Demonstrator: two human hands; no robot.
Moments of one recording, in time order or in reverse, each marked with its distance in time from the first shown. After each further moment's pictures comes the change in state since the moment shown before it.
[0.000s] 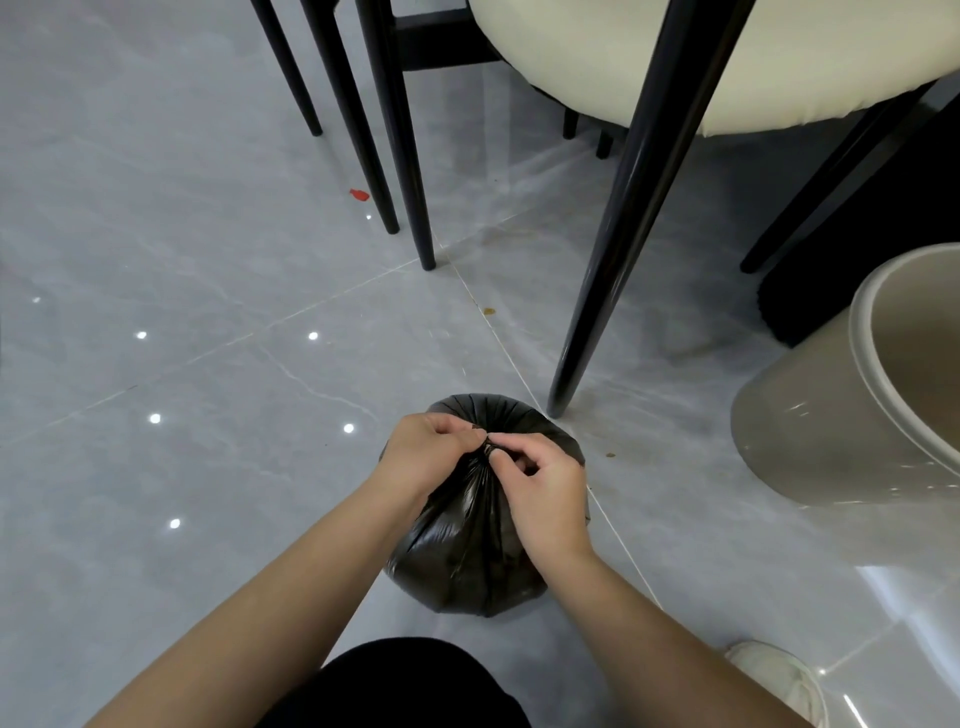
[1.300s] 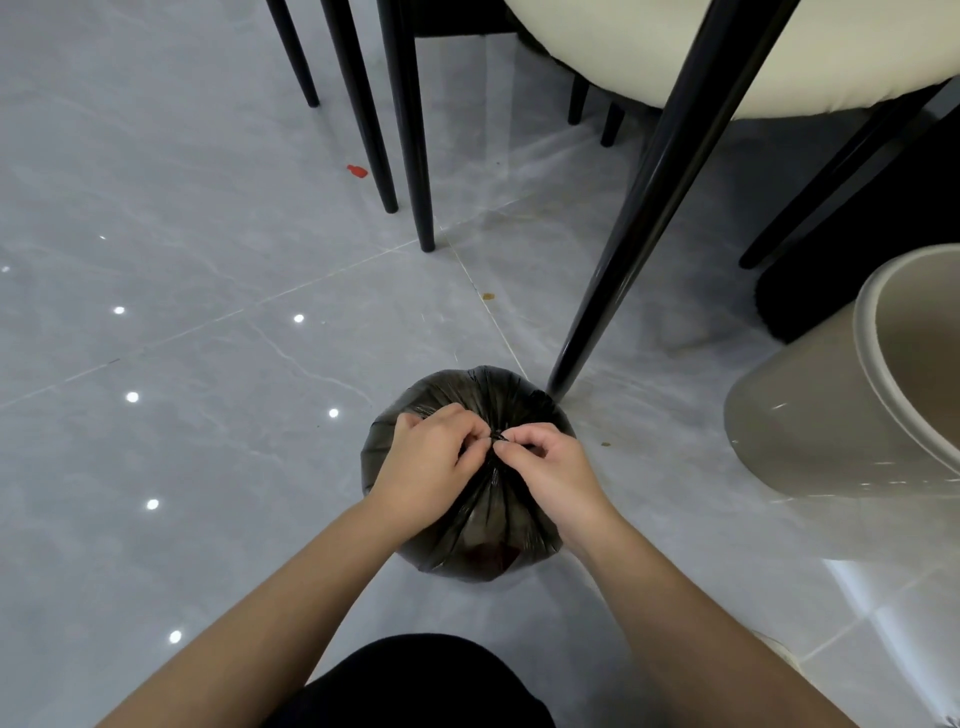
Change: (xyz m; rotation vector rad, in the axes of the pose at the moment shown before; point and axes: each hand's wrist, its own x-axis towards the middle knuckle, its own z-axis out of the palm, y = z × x) left_hand 0.007 -0.040 -0.005 0.689 -0.019 0.742; right_hand 0.014 0.008 -0.012 0.106 -0.241 0.310
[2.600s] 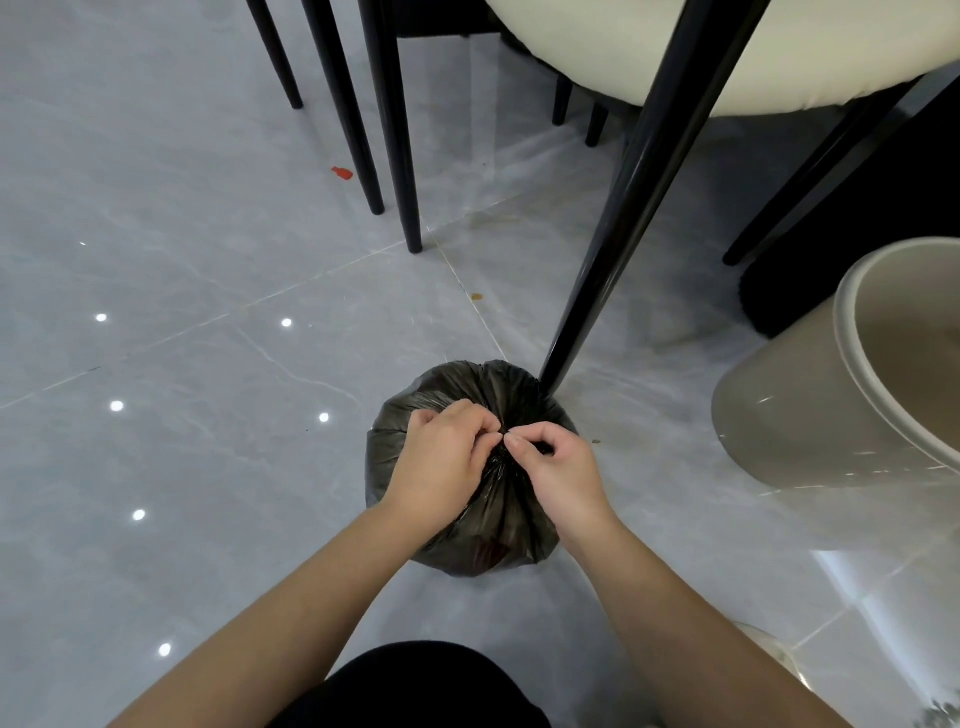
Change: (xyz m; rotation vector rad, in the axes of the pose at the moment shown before) left_hand 0.005 0.015 0.011 0.021 0.067 0.067; right_hand 0.002 0.013 -0.011 0.012 0.099 -0.075
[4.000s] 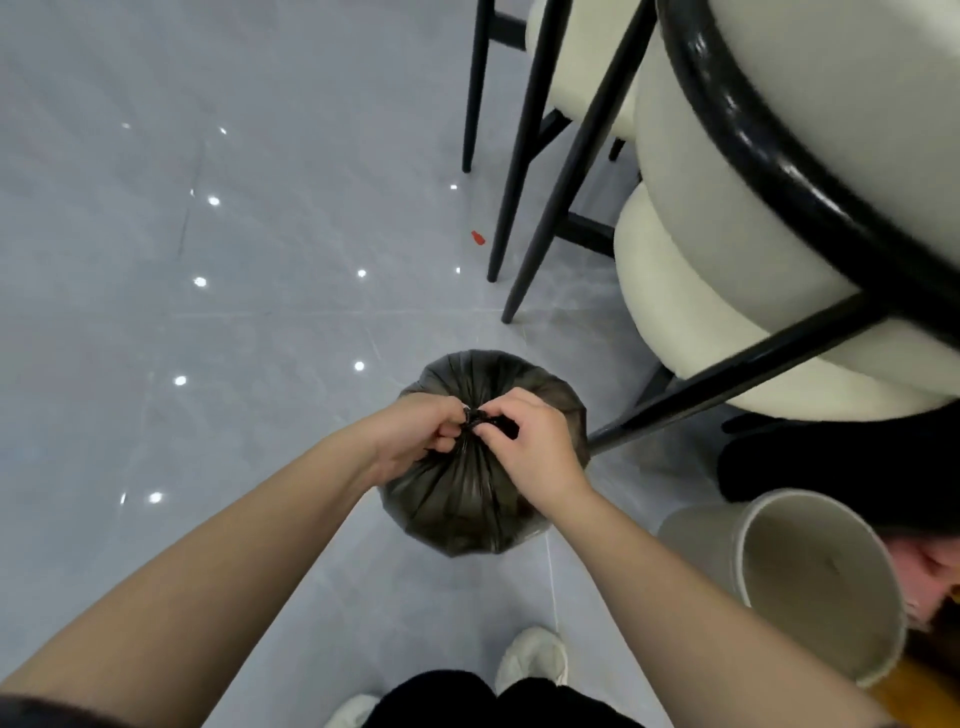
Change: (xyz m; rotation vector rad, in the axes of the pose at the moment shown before) left_hand -0.001 0.097 -0.266 -1.172 -0.148 -0.918; right_hand -0.074 -0.277 0.045 -0.742 -0.433 -0.601
